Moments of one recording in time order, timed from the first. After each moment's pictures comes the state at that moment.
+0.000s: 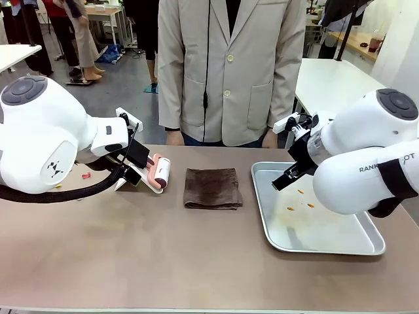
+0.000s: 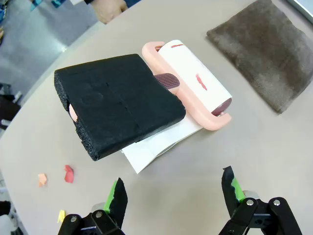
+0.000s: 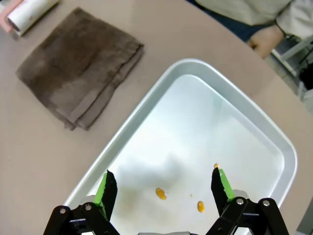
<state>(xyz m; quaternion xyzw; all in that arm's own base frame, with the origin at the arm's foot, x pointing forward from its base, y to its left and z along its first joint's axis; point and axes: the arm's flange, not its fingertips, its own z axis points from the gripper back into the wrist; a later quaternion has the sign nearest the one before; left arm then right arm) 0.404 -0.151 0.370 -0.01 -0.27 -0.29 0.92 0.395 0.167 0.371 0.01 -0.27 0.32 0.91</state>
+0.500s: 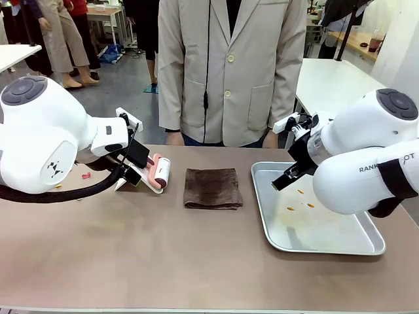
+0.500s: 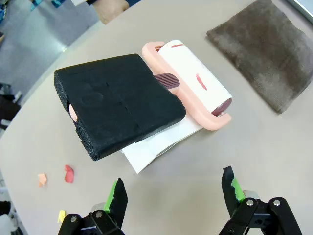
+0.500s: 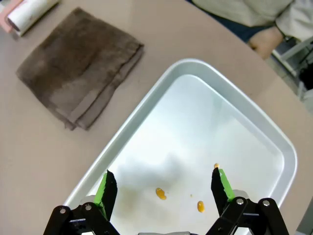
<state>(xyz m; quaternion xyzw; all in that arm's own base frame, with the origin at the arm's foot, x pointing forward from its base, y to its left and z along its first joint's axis) 0.404 -0.151 0.370 -0.01 -0.27 -0.29 0.92 0.395 0.167 0.371 0.01 -0.27 0.32 0.91</state>
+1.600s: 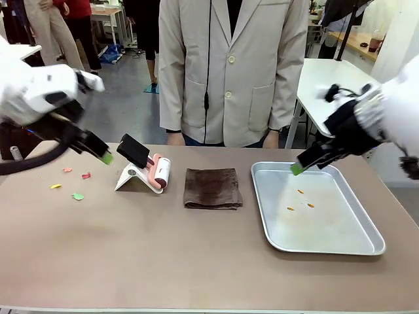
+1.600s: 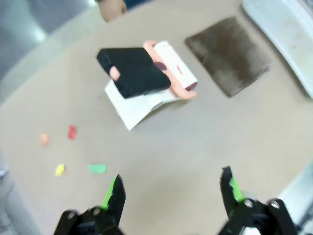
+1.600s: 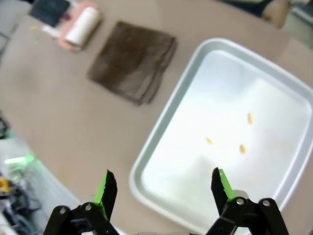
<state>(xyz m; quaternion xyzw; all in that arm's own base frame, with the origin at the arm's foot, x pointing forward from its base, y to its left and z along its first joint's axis) 0.356 -0.089 0.482 -0.11 -0.24 -0.26 0.93 0.341 0.122 0.473 0.18 -0.20 0.22 0.94</state>
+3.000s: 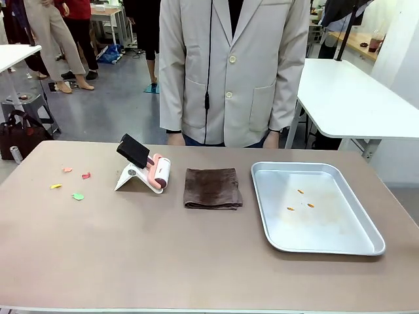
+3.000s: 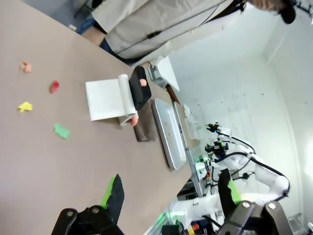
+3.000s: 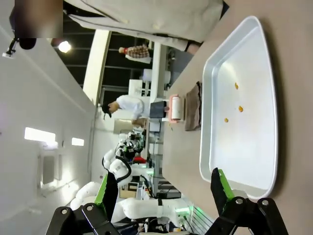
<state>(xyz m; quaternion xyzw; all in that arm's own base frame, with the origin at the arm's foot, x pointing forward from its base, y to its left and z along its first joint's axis) 0.299 0.191 0.379 -0.59 -0.28 0.03 0.76 0.269 -0.216 0.356 0.63 -0.21 -0.13 0.74</state>
